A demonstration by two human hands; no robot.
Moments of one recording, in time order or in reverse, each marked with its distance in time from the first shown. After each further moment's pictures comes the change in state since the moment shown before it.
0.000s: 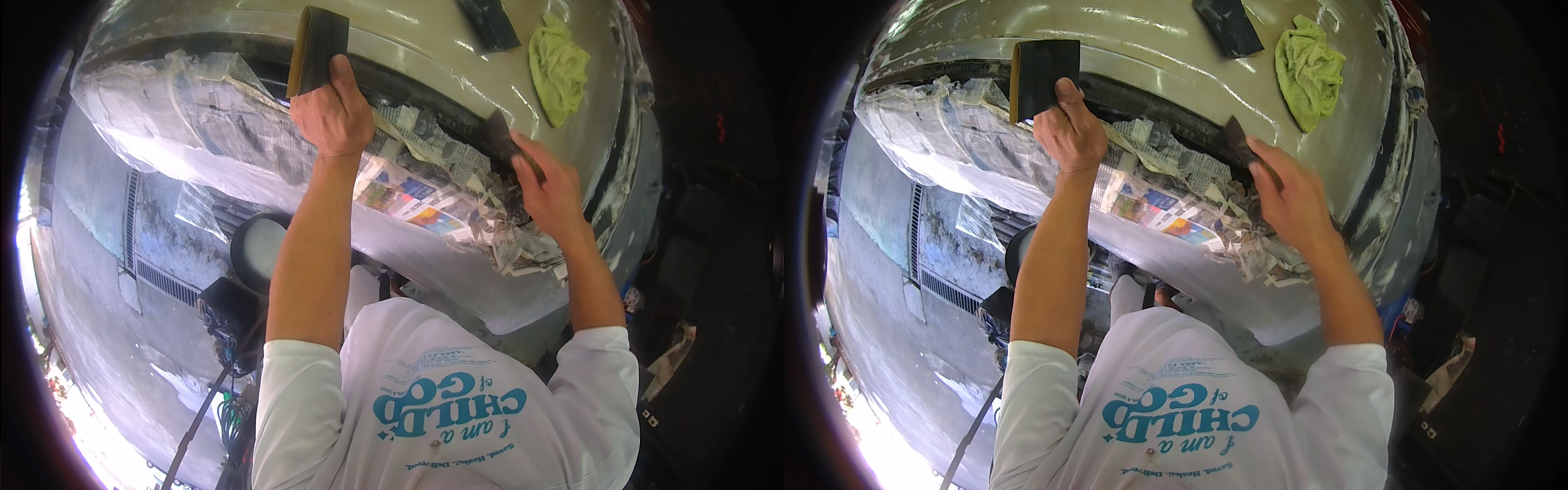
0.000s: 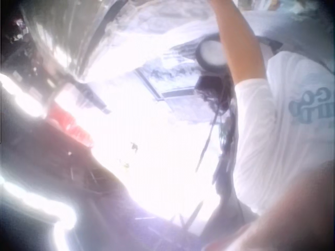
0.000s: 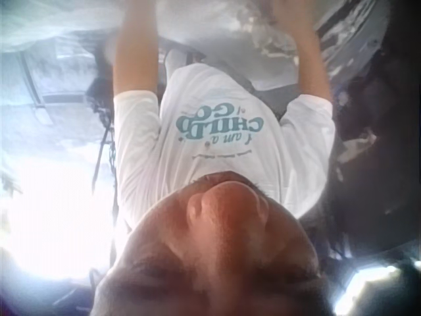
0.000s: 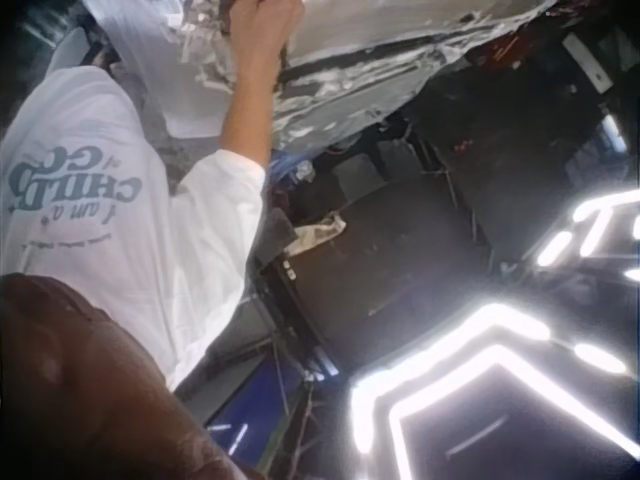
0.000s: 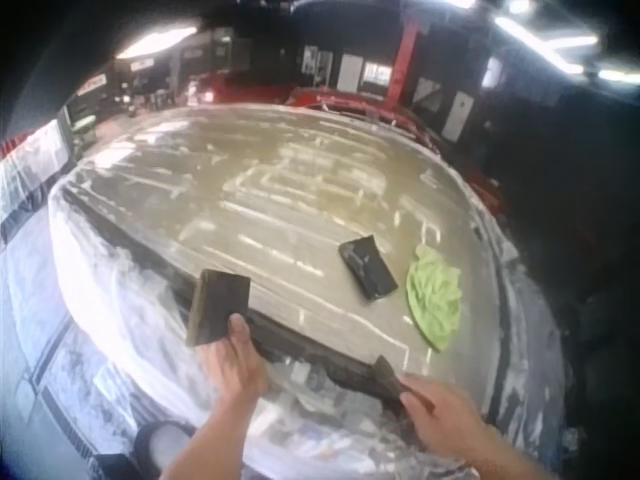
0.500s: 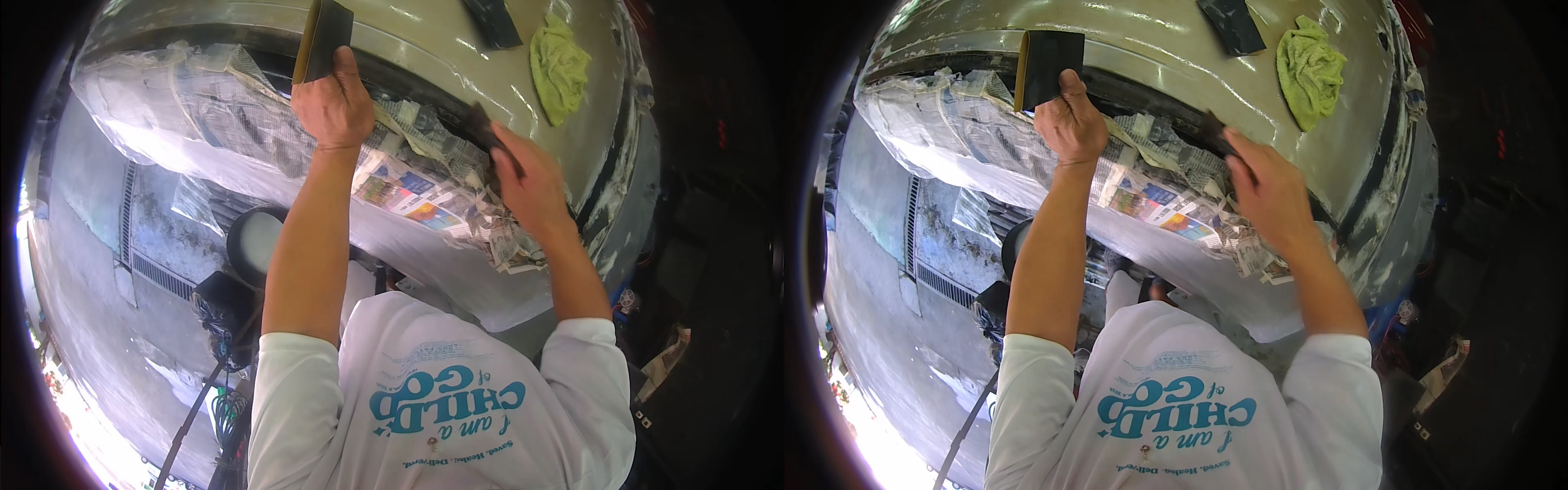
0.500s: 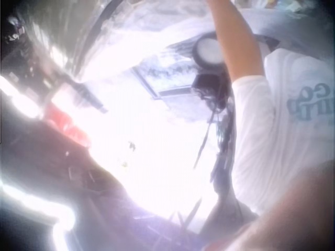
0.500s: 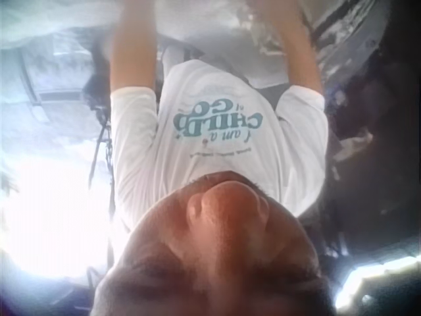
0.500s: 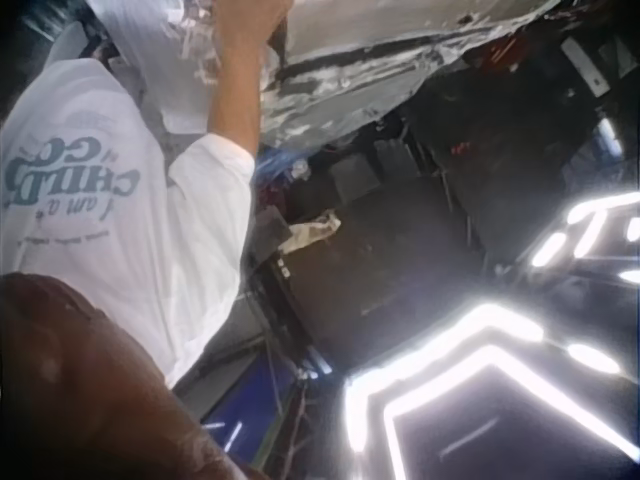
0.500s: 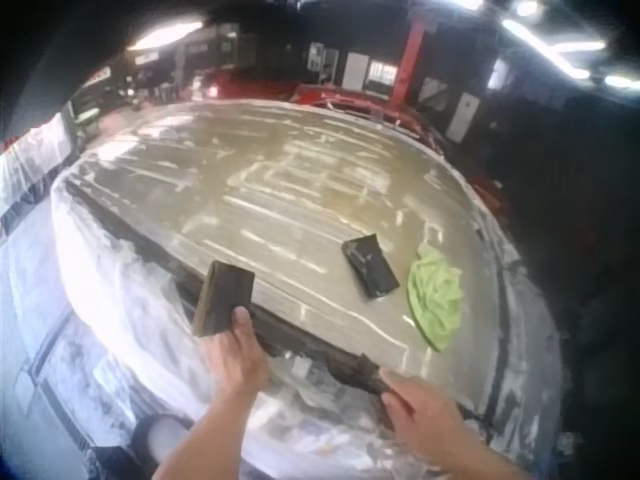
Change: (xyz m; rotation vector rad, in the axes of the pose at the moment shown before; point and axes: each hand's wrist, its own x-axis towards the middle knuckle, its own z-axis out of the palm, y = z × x) left_hand 0.002 0.001 0.001 -0.019 0.022 0.021; right_hand 0.003 -0.001 0.024 -0.137 0.158 -0.312
